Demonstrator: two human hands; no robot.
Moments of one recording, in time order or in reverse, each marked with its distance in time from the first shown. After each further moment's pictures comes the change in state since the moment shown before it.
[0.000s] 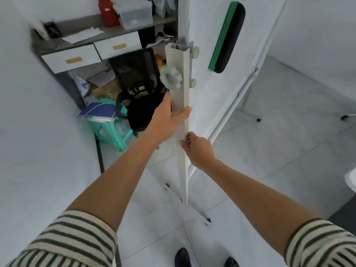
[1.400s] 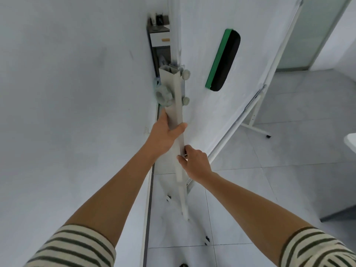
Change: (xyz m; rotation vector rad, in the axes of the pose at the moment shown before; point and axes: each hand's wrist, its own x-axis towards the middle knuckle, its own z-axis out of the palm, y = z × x) left_hand -0.619 0.084 0.068 0.045 0.408 -0.220; right_hand -0.566 -0.026 0.049 -0.002 -0.228 -0.381
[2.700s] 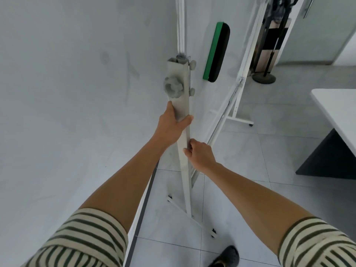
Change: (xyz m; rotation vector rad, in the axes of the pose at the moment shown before) left_hand -0.568 0.103 0.120 0.062 0.222 -0.102; right_hand -0.566 -0.010 -0.059 -0.079 -0.143 -0.165
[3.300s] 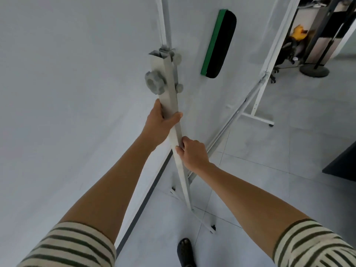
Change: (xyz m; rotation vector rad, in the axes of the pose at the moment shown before) left_hand -0.246 0.009 -0.031 -0.050 0.239 -0.191; right_hand -0.201 -0.056 0.036 0.030 -0.076 -0.264
